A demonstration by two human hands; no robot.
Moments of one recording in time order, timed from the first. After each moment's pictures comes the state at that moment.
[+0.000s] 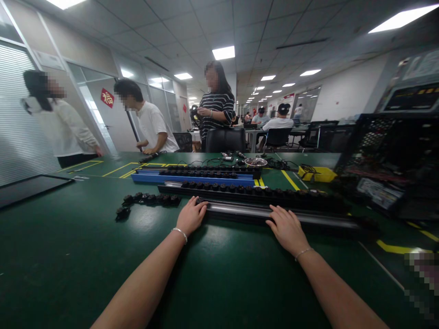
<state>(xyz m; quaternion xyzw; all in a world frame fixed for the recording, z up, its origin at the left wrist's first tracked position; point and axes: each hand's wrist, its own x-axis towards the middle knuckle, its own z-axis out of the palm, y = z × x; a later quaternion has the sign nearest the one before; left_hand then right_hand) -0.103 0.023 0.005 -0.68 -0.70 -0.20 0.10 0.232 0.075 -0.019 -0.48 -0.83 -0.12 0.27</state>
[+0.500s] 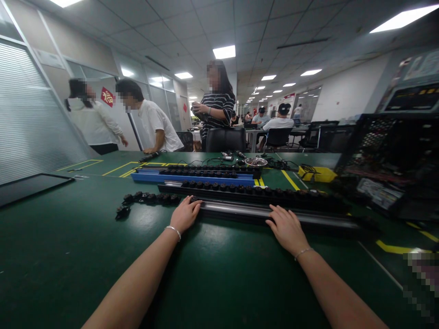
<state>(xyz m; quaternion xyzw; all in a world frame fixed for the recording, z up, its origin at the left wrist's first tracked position) -0.126 0.022 0.003 -0.66 -0.72 -0.20 0.09 0.232 0.076 -0.019 -0.48 -0.83 -0.12 0.26</state>
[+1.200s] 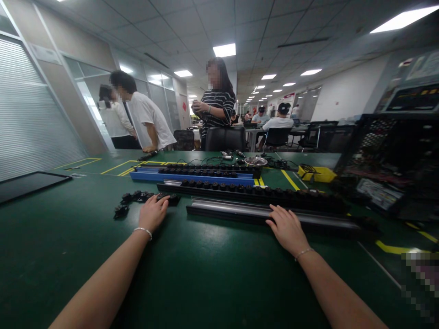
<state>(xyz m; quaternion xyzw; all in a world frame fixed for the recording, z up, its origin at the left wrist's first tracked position) -0.214 -0.010 0.014 -0.55 -0.80 -0.14 0.17 0.233 0.076 -0.019 -0.48 -0.83 -0.13 0.26</state>
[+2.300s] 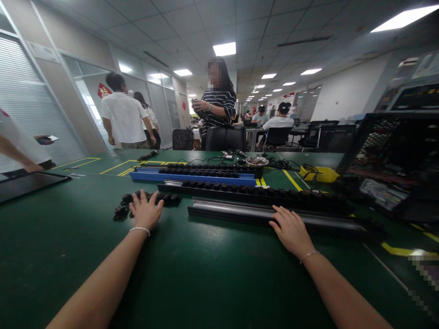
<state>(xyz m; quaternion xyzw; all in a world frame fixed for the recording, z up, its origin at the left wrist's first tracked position) -0.231 -0.007 0.008 -0.44 -0.86 -0.18 0.18 0.233 0.072 -0.013 -0.49 -0.83 -0.11 0.25</state>
